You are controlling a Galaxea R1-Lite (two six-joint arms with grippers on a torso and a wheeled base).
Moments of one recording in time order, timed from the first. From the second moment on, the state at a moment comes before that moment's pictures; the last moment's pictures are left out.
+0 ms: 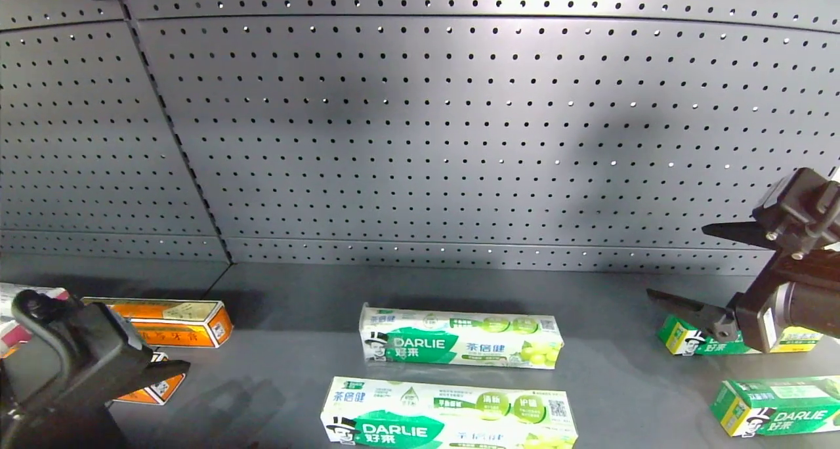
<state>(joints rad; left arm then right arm) -0.60 1.03 -0.57 0.15 0.13 0.11 0.34 1.21 -0.71 -0.22 0.06 -0.53</state>
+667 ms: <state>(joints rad) -0.57 1.25 -0.67 0.14 0.14 0.18 0.35 1.18 -0.69 -0.22 0.11 -0.53</state>
